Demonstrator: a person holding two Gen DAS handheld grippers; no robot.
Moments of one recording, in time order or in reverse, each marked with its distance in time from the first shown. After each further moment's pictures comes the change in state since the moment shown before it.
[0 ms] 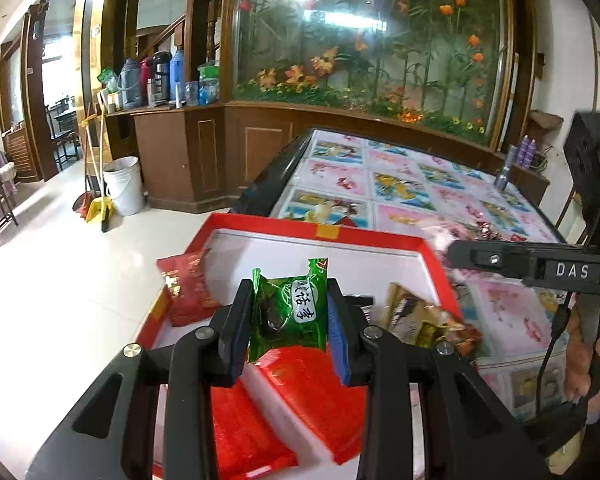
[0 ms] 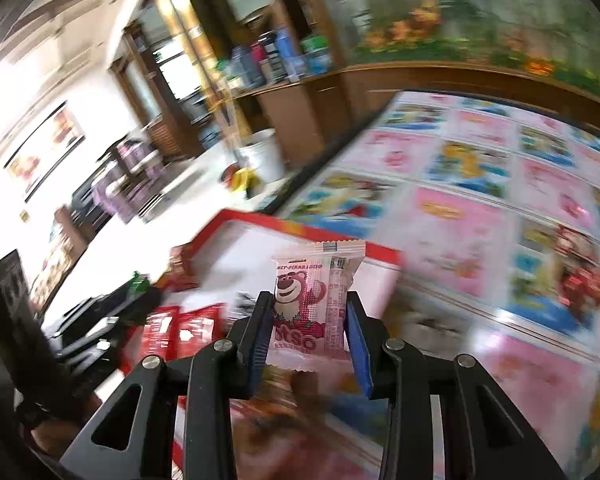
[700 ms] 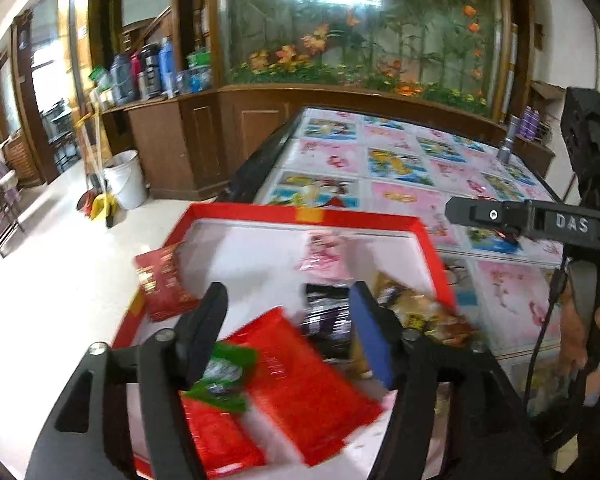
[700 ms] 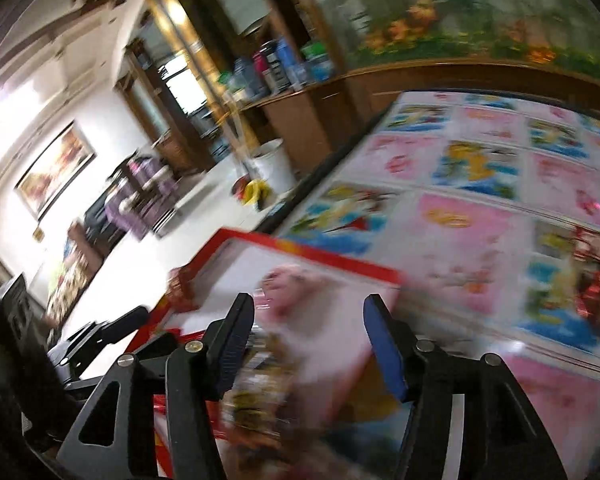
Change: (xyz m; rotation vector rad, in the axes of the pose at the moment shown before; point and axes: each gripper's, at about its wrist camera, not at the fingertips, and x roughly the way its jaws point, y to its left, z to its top) left arm 0.010 -0.040 0.005 0.075 0.068 0.016; right arm -0.004 -0.045 0.003 0.091 -0.057 0.032
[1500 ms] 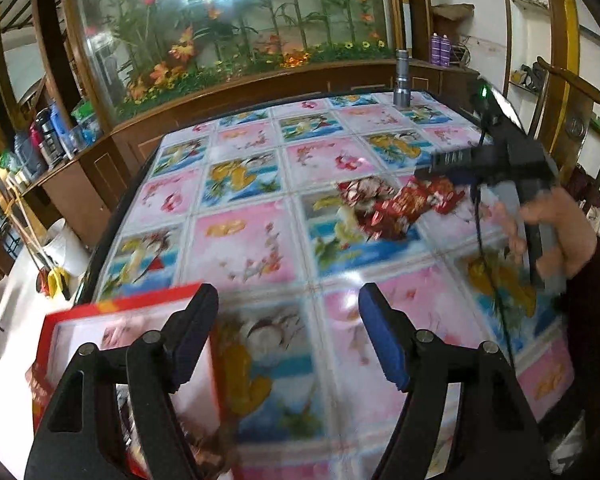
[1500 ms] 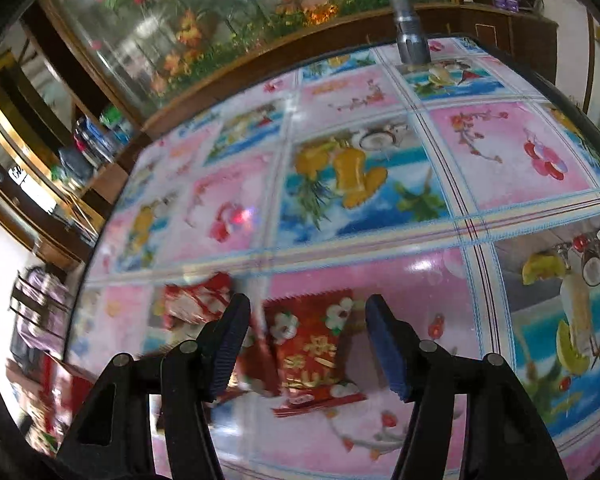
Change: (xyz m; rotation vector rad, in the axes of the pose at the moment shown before) left arm 0.032 -0.193 0.048 0.331 0.057 -0.150; right arm -0.066 -0.310 0.017 0.429 -0.010 -0.406
